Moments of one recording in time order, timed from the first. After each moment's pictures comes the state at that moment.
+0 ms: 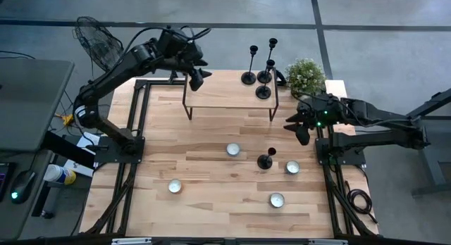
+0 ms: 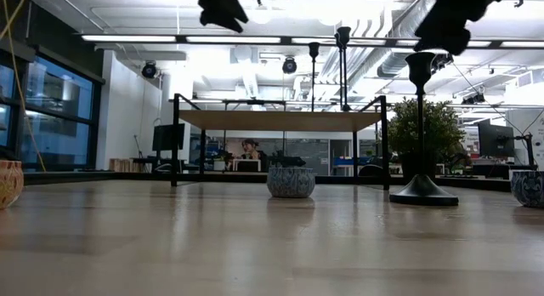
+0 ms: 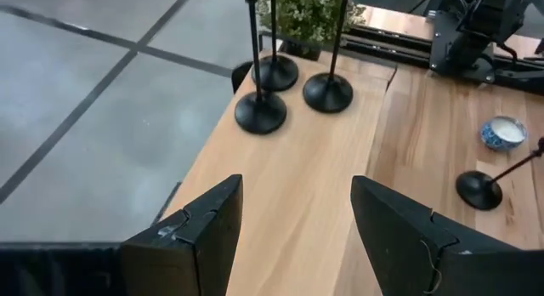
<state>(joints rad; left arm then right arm) 0.58 1.47 1.75 -0.86 0.15 0.15 -0.19 0.75 0.87 -0.79 -0.05 0.35</state>
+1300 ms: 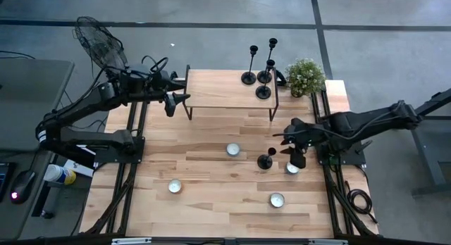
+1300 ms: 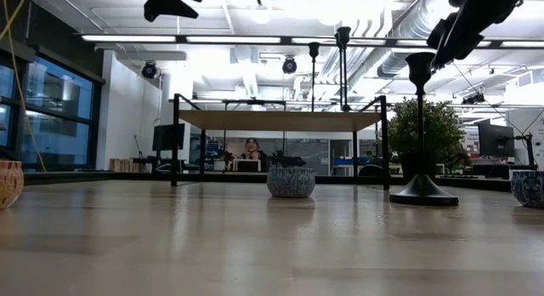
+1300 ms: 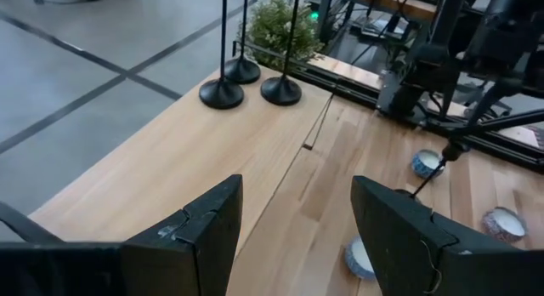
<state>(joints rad) 0.44 0.91 1.13 -0.57 0.06 -0.14 0.19 0.96 0.87 -0.82 0.07 0.40</state>
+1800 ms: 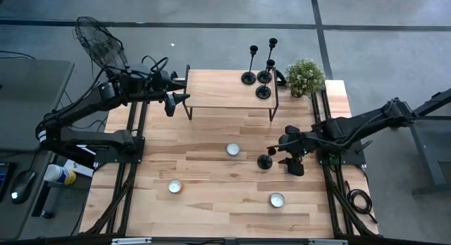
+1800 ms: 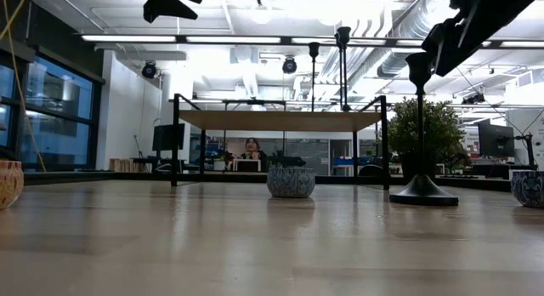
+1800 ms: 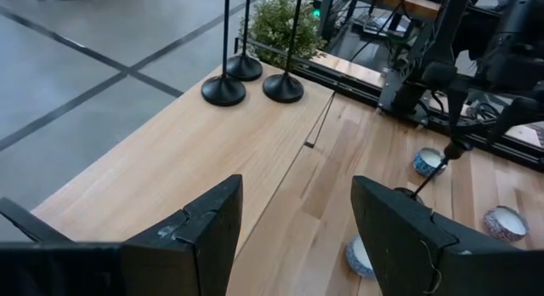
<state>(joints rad) 0.44 0.91 1.13 -0.58 0.06 -0.14 0.27 1.05 0.87 -0.78 0.04 0.39</state>
